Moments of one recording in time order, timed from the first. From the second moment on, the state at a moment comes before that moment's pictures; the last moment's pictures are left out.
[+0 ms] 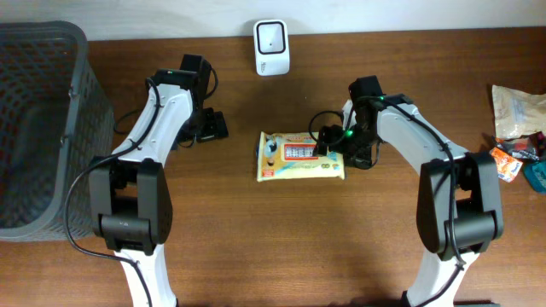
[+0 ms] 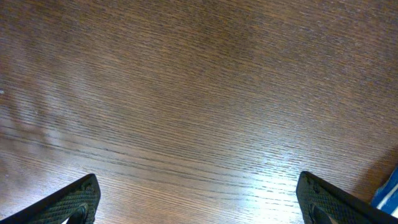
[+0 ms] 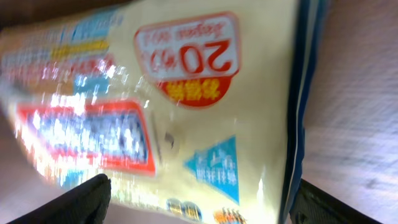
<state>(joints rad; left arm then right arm) -0.17 2.12 1.74 -1.14 -0.10 -0.42 0.17 2.00 1.40 -0.87 -0.42 0.35</state>
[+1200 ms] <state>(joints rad) -0.17 2.12 1.74 -1.14 -0.10 -0.42 0.19 1.77 1.54 -0.97 -0.30 -0.35</state>
